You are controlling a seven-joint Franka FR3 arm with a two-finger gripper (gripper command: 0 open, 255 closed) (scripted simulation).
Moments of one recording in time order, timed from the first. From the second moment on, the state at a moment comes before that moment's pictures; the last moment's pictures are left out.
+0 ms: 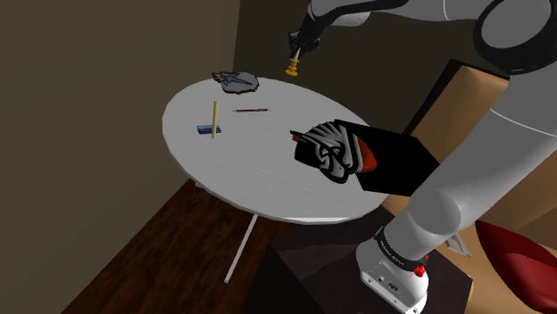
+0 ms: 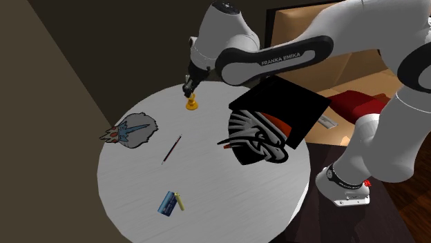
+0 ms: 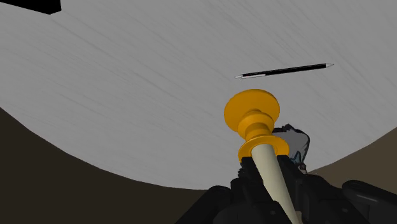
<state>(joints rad) -0.20 0.09 0.01 -1.82 -0.08 2.35 0.17</state>
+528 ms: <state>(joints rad) -0.30 0.04 -0.06 -1.88 0.03 2.37 -0.05</state>
